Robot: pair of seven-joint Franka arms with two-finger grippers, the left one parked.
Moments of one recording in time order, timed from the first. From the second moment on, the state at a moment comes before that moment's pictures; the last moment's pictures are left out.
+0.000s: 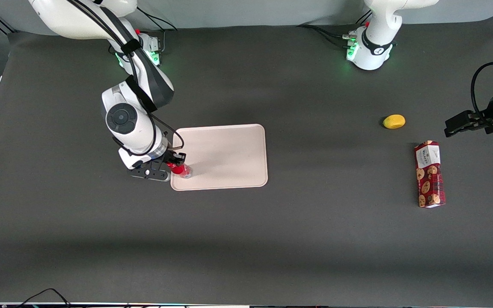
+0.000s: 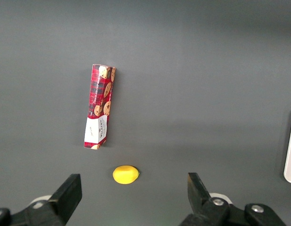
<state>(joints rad) 0.15 0.31 0.28 -1.95 -0.10 2.23 0.67</state>
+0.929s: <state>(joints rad) 0.14 0.18 0.21 -1.63 -0.14 1.81 0.50</state>
